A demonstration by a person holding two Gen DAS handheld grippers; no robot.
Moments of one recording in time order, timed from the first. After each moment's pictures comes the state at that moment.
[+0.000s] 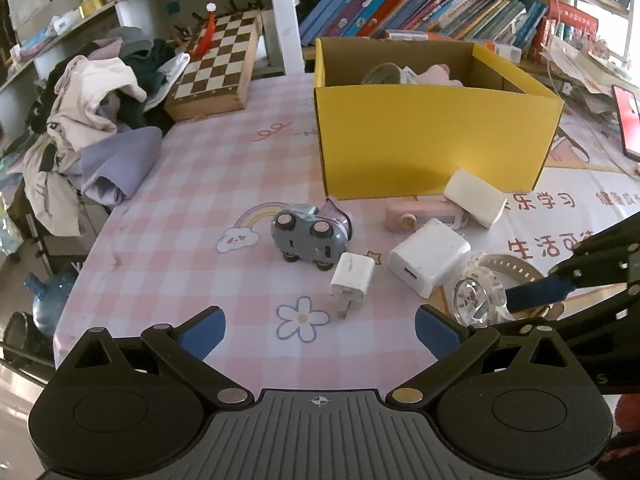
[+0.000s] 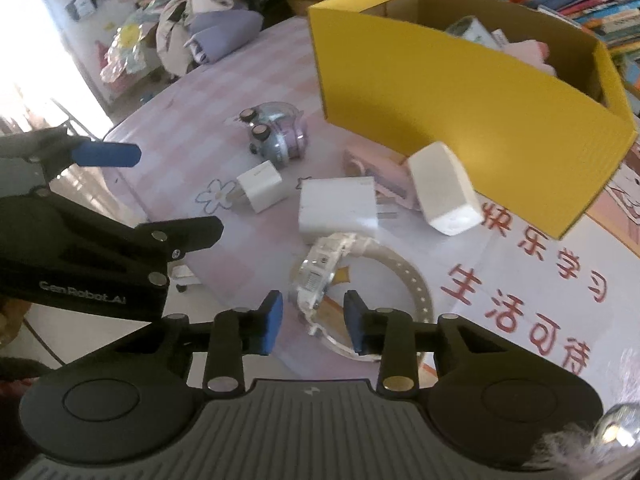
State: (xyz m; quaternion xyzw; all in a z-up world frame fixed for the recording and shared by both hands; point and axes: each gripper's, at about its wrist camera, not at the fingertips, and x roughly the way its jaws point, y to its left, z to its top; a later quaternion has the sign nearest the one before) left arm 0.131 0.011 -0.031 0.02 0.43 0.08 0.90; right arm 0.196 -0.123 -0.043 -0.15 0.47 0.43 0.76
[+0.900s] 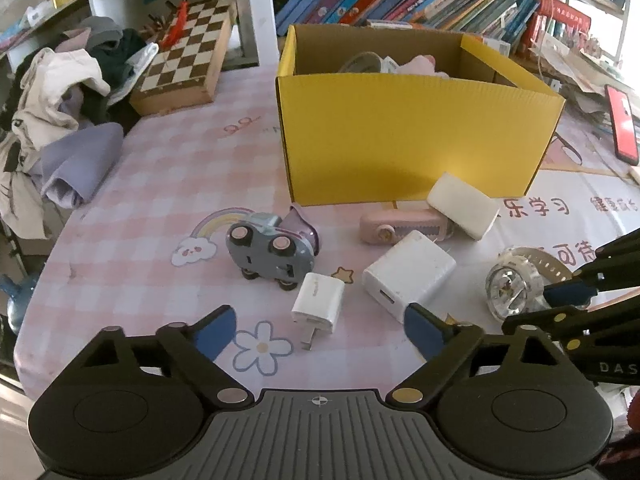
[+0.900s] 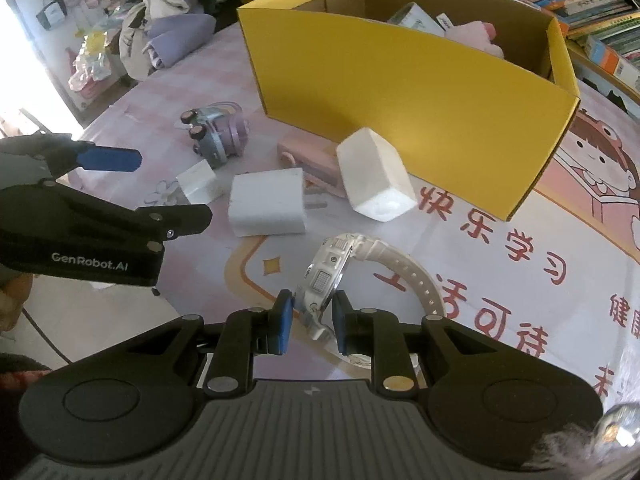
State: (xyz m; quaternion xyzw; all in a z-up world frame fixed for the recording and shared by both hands) left arm 0.166 0.005 -0.049 0.00 0.44 0.05 0.90; right arm 0.218 -0.151 -0.045 -0.15 0.47 0.38 0.78
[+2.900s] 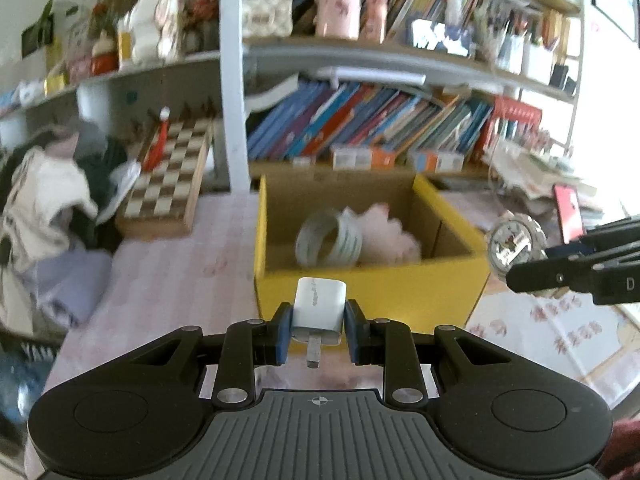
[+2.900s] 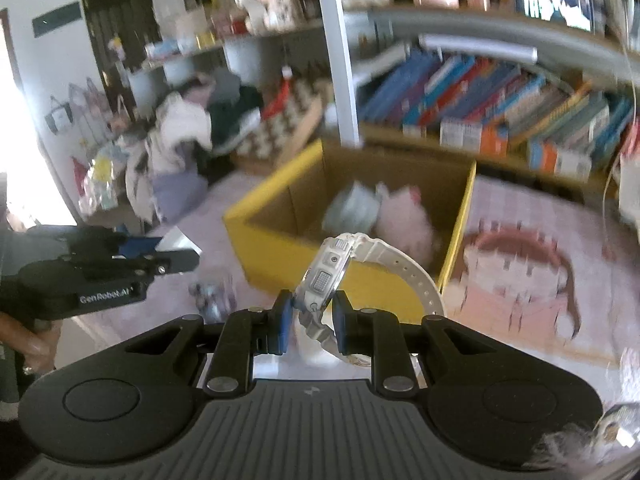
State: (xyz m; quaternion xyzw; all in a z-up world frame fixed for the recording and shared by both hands) left arm 0.174 0.003 0.047 0.00 0.29 -0.01 0.96; right arm 0.237 -0.206 0.072 -0.05 0.32 0.39 0.86
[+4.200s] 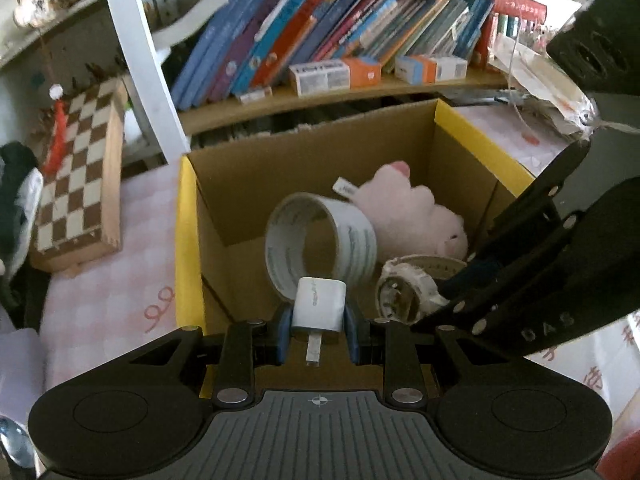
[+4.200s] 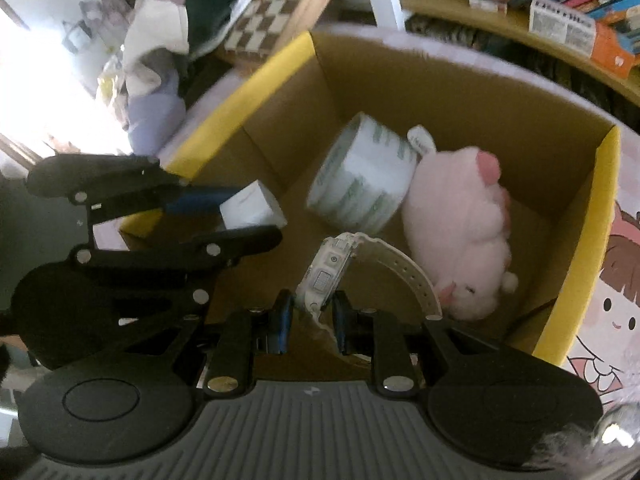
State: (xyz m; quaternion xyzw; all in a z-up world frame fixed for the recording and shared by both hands) left arm 0.345 -0.001 -0.007 0.07 0.44 -0.07 0.90; right arm 0.428 -0.101 -0.006 -0.10 0.53 0.46 0.70
